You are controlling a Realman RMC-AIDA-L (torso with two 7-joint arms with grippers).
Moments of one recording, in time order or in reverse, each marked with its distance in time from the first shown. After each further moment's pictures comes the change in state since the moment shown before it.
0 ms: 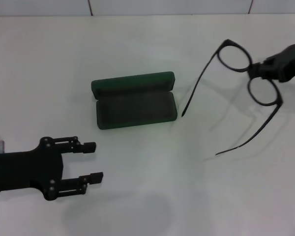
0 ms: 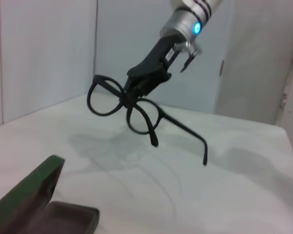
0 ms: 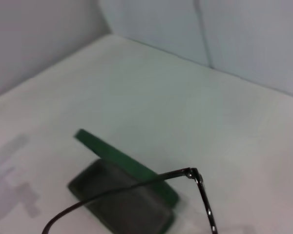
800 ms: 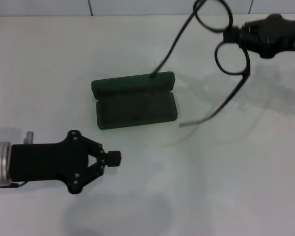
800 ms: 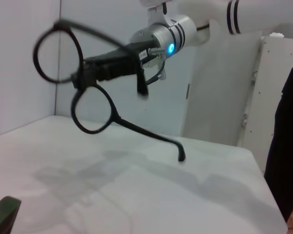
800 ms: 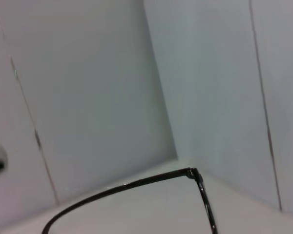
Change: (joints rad) left arm -0.132 0.006 -0.005 -0.182 0.011 0.010 0.062; right arm -0.047 0.022 0.005 0.133 0.429 -0.016 -0.307
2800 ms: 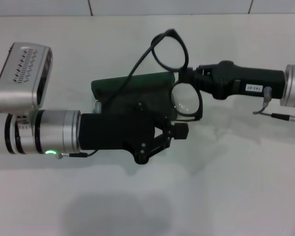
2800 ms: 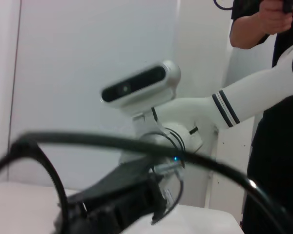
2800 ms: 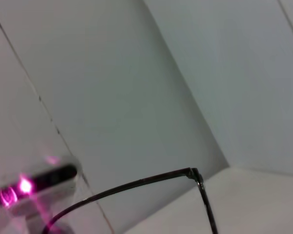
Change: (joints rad) left arm -0.281 -0.033 -0.006 -0.337 -0.071 -0.093 0.109; right arm 0.026 0.070 -0.160 0.338 0.214 0.049 -0.142
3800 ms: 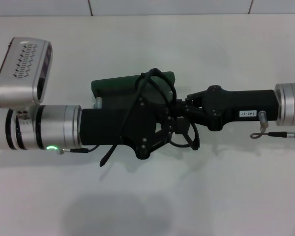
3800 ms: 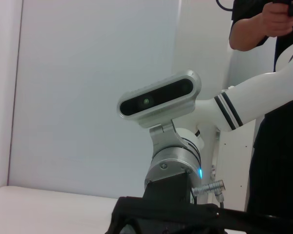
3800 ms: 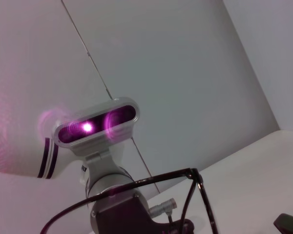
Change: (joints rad) left arm -0.011 0.002 -0.001 0.002 -0.012 -0.004 -0.001; right arm 0.000 -0.001 -0.142 -0.015 0.000 -0.061 -0.015
